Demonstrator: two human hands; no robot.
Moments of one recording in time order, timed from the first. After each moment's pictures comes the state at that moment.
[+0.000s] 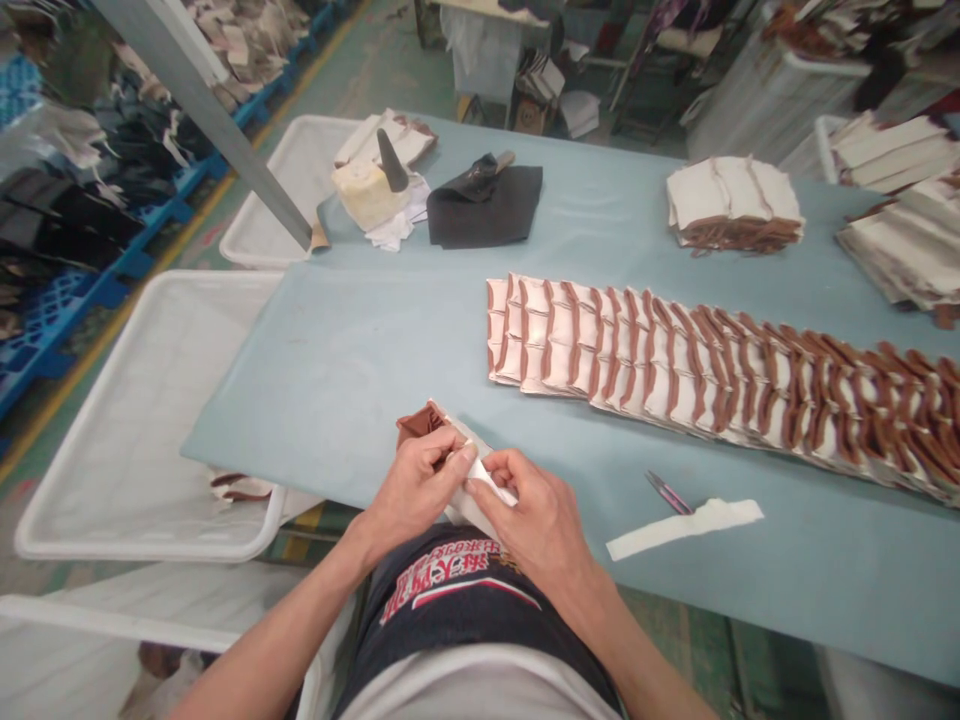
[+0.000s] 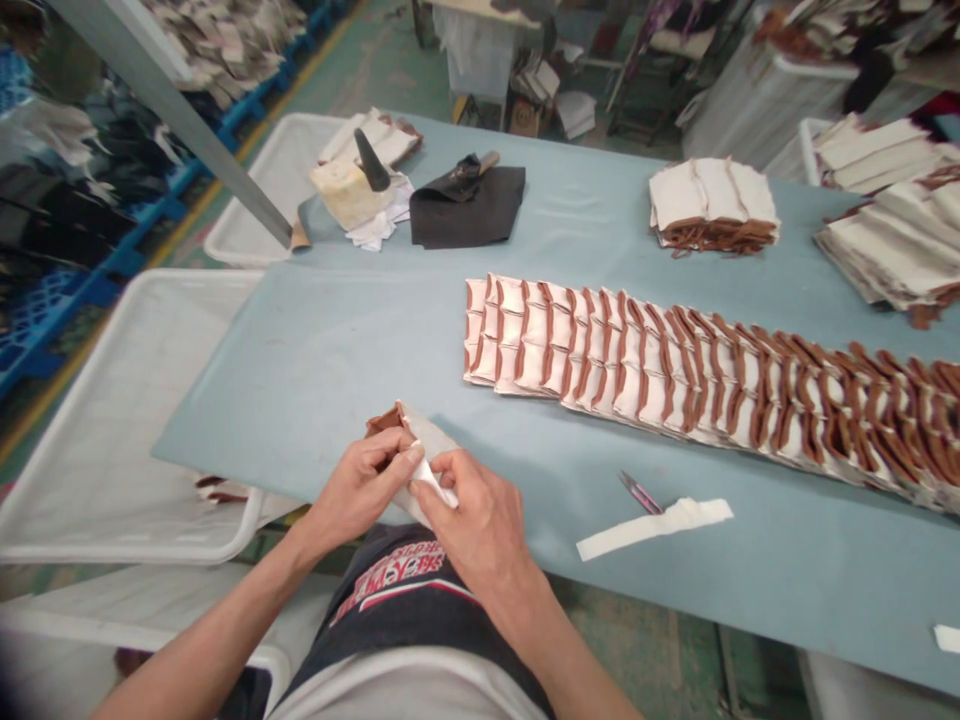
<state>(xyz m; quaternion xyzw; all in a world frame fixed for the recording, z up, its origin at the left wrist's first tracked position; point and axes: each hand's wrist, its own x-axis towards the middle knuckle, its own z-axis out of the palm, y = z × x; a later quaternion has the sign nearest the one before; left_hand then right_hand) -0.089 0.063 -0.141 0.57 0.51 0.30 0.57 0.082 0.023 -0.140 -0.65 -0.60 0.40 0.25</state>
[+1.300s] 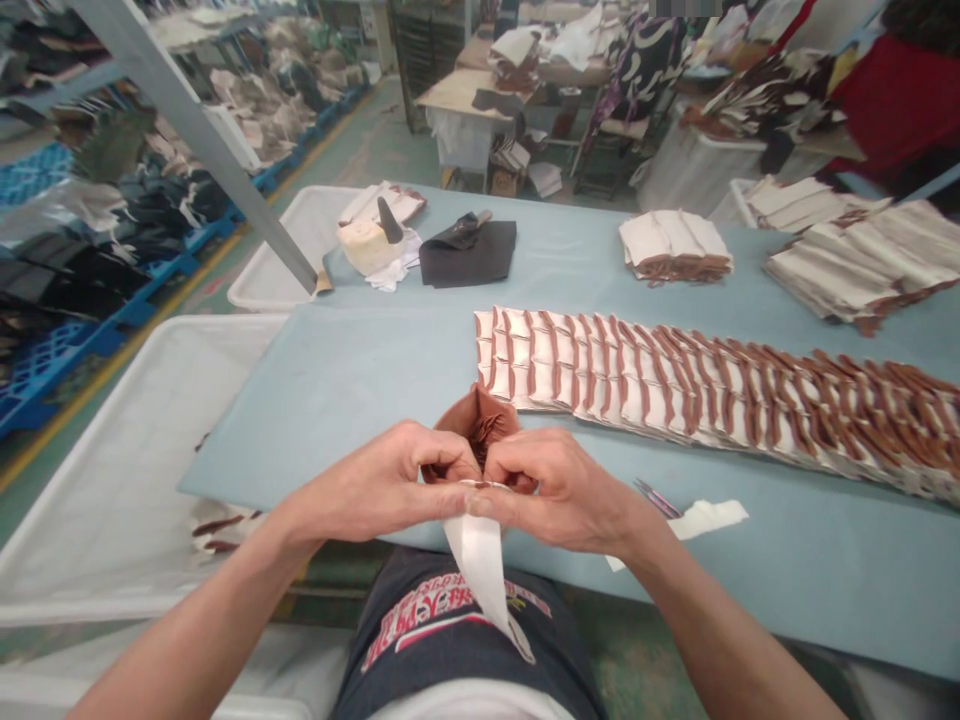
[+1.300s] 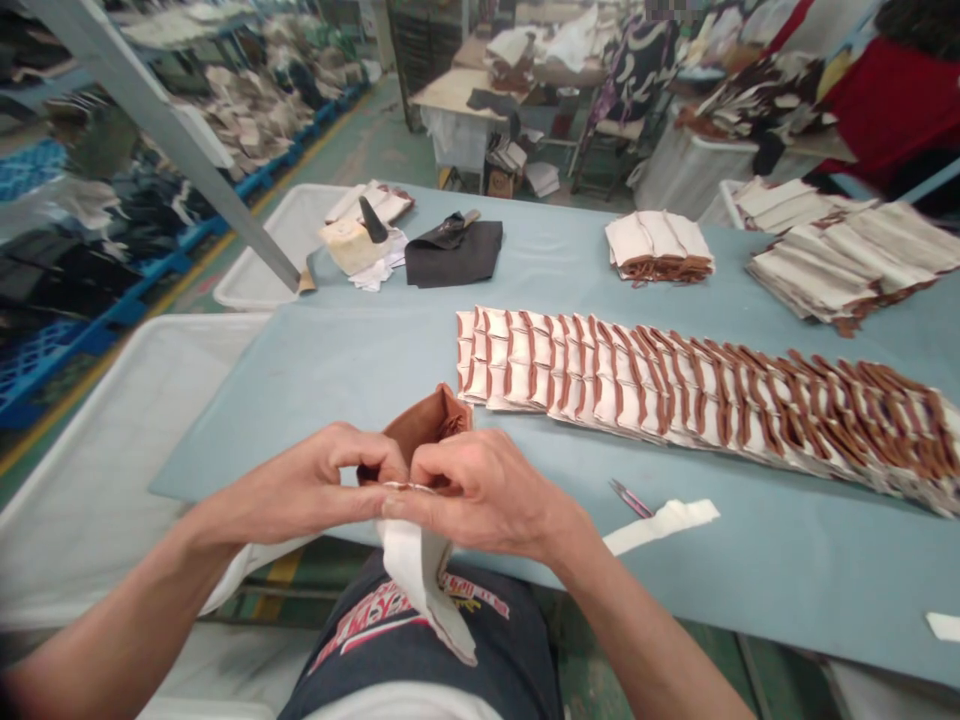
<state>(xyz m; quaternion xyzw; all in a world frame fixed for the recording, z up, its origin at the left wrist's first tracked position) -0.105 0.081 -0.036 0.72 0.35 0.12 0.59 0.113 0.056 -0.069 -0.36 -0.79 0.41 0.28</state>
